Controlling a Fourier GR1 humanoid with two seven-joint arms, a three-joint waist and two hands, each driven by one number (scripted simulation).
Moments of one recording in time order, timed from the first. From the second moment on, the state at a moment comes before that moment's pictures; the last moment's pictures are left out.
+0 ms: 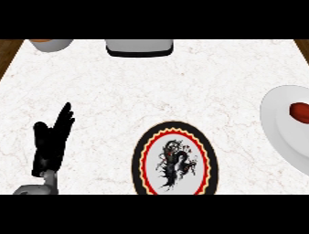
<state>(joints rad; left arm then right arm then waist) -0.02 0.14 -0.03 -1.48 -0.05 0.18 0.23 -0.38 -0.50 -0.77 -0.81 0.36 0.08 -0.29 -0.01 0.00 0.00</state>
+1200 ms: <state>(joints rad) -0.02 0.10 -0.02 -1.47 -0.09 0.14 0.21 -0.27 -0.57 -0.67 -0.62 0.15 0.06 -0.54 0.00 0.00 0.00</state>
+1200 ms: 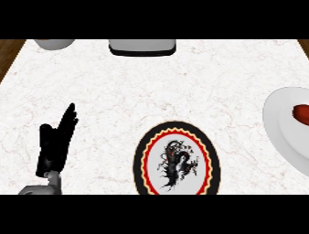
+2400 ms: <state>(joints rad) -0.01 0.11 0.02 -1.50 -0.09 0.10 0.22 -0.27 -0.73 -0.64 -0.26 0.07 -0.03 -0.73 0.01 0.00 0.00</state>
